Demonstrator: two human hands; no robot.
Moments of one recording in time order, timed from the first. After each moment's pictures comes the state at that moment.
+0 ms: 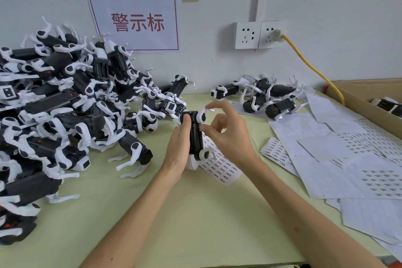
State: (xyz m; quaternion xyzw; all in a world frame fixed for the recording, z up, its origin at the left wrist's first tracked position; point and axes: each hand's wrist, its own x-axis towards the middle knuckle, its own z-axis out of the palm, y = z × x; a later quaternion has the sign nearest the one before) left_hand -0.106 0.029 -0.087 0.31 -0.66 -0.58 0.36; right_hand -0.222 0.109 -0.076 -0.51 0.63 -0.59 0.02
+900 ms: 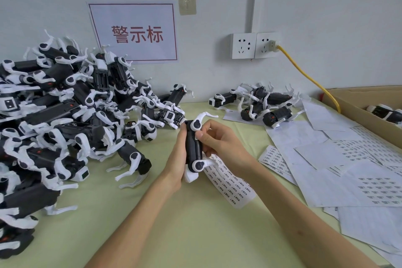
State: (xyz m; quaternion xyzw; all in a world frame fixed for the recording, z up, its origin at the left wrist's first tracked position) left_hand -0.108 0.027 -0.084 0.22 -0.57 -0.74 0.28; right_hand -0.220 0.109 -0.068 -0.49 0.50 -0.64 0.33
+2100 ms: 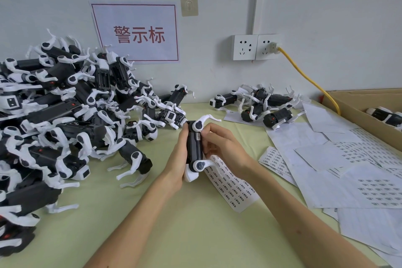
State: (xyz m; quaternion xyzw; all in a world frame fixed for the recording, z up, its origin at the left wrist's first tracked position) left_hand -0.112 0.025 -0.086 0.23 -0.51 -0.78 0.27; right_hand -0.219 0.111 -0.068 -0.47 0.51 -0.63 0.35
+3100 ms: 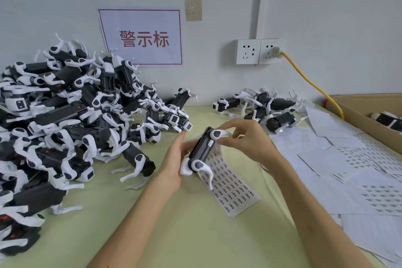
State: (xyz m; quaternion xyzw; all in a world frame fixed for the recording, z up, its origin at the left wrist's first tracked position) left_hand -0.099 0.016 -0.080 0.34 -0.51 -0.75 0.26; right_hand -0.274 0.125 -0.058 -0.55 0.66 -0.51 0.10
